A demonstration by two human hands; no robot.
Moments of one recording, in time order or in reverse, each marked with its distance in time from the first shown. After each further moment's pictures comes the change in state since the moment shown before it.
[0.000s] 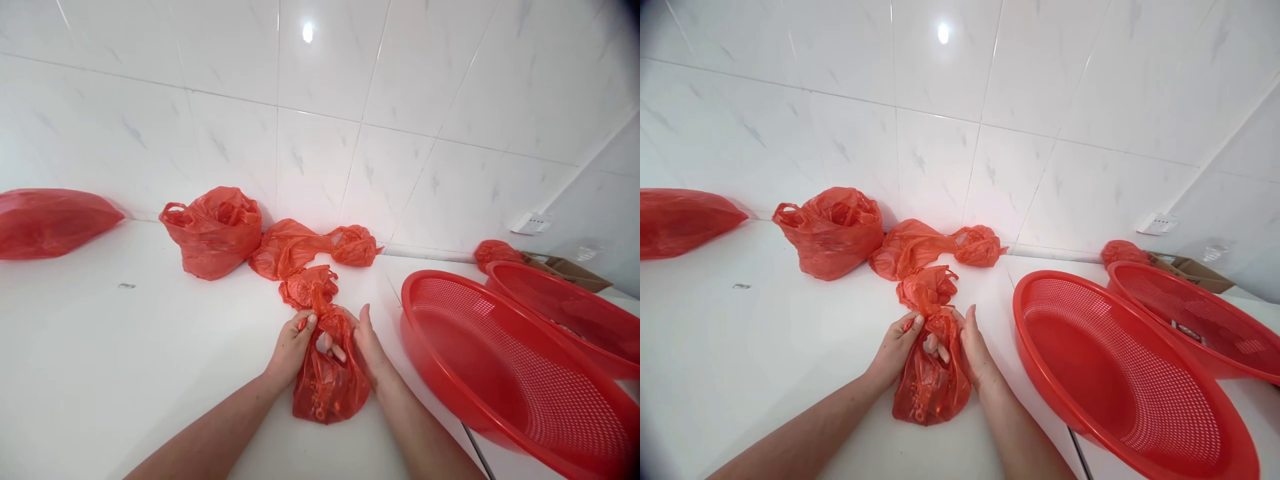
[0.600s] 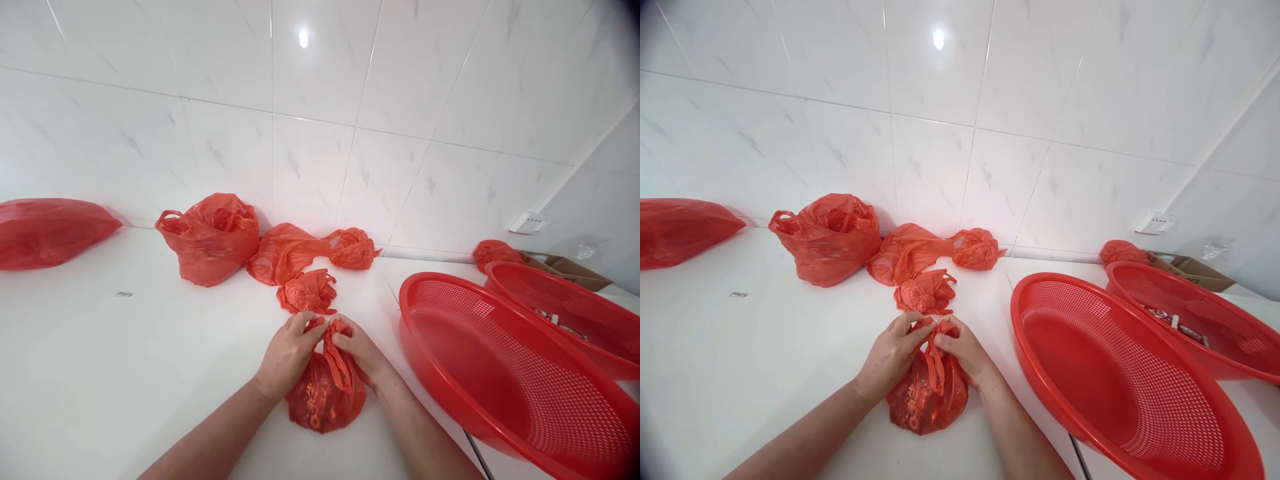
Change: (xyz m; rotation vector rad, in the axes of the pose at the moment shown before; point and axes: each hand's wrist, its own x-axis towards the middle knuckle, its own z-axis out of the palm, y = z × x) left_hand 0.004 -0.002 -0.025 0.854 -0.010 0.484; right_hand 0.002 -0.004 -0.007 -0.117 -0.016 -0.082
